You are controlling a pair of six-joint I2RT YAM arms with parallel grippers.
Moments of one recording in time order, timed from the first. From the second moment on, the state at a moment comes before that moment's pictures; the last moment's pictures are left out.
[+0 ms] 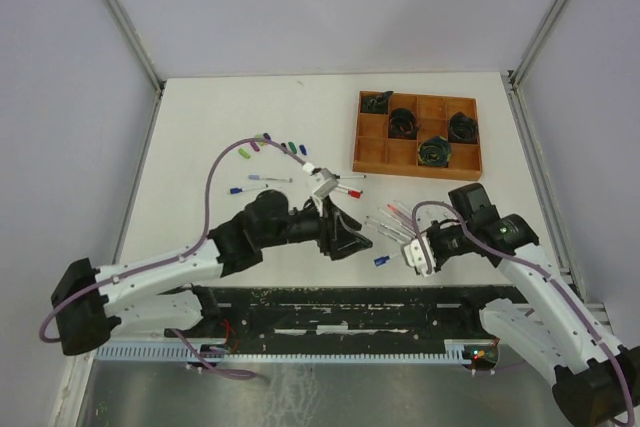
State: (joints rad) left arm -1.04 1.14 0.77 0.13 0.34 -0.46; right arm 0.38 0.81 0.67 -0.99 -0.82 -1.61
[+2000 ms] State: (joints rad) left arm -1.19 1.56 0.53 1.19 -0.55 -1.20; right arm 0.31 0.92 0.79 -0.57 -0.83 -0.37
